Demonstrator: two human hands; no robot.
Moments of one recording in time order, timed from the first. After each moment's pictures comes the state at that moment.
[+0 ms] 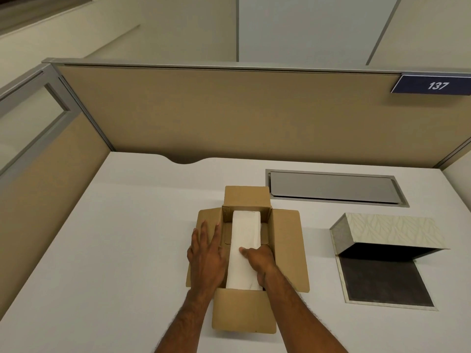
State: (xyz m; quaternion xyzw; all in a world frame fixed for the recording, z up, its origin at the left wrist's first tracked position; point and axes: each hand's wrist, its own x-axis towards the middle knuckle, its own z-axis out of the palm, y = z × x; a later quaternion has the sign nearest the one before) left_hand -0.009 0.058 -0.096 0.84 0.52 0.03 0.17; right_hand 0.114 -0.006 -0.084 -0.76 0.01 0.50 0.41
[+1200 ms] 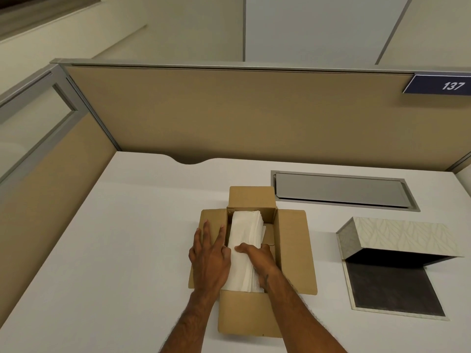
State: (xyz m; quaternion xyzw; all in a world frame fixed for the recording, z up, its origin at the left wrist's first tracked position) left_hand -0.007 0.061 -0.093 0.83 0.53 0.05 0.17; right_hand 0.113 0.002 -0.087 -0.72 0.00 0.54 0.44
